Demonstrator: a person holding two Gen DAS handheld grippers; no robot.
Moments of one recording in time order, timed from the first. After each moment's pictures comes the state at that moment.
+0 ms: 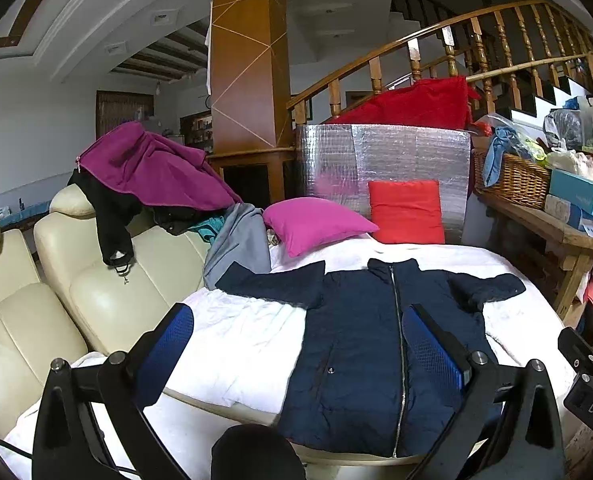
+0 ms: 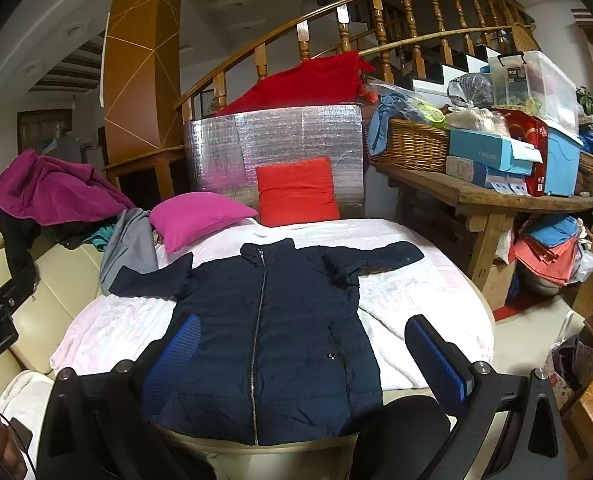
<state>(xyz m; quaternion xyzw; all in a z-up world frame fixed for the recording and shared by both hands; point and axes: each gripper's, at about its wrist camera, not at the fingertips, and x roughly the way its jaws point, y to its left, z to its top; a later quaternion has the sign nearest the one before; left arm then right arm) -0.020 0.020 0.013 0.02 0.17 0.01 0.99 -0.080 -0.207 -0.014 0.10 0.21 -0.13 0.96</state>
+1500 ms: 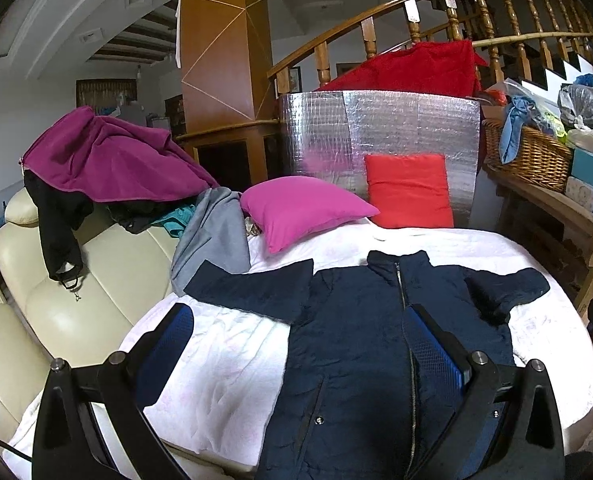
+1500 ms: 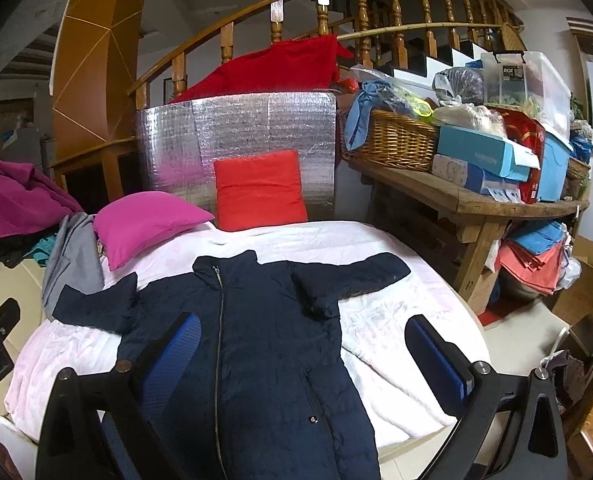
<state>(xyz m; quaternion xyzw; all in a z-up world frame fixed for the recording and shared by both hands) 0.146 -0.023 -0.007 0.04 0.22 0.01 0.98 0.079 -0.248 -0.018 0.09 0.24 -0.20 0.95</state>
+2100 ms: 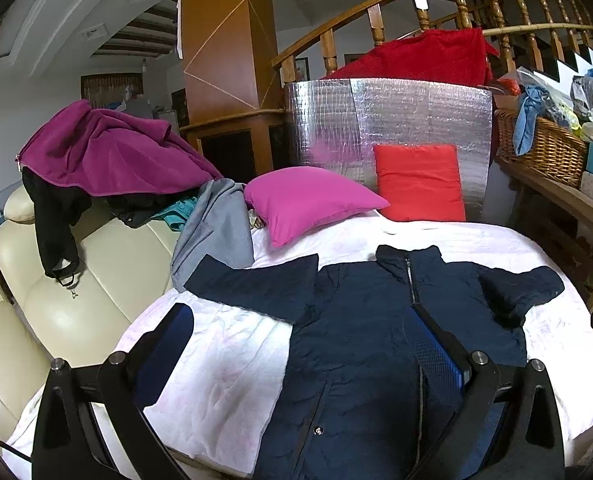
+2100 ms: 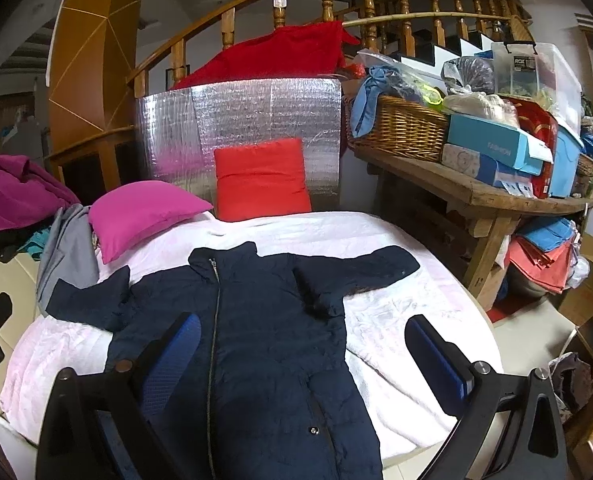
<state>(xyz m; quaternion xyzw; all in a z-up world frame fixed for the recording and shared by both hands) 0.184 -0.037 -0.019 0.04 0.23 0.03 0.97 0.120 -0.265 -0.040 0.09 0.26 -0.19 0.94</state>
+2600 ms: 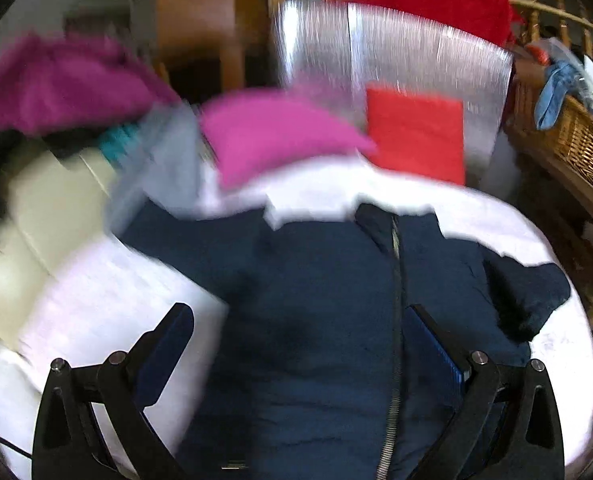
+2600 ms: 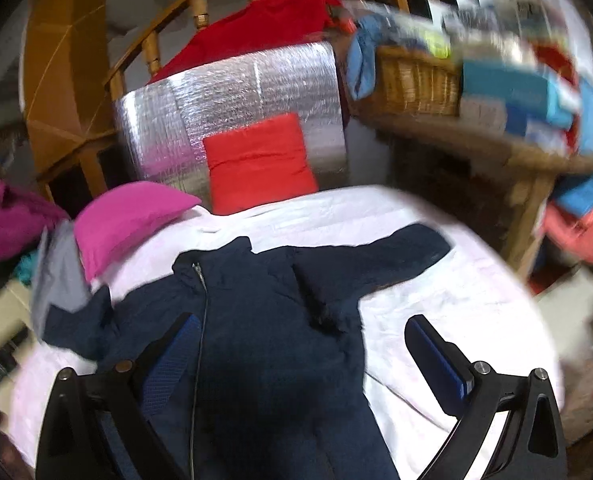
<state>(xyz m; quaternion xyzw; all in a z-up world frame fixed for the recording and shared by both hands) 0.338 -0.080 -0.119 -0.03 0.36 -0.01 0.93 0.230 -0.381 -0.126 0.20 0.27 -0.14 0.93</state>
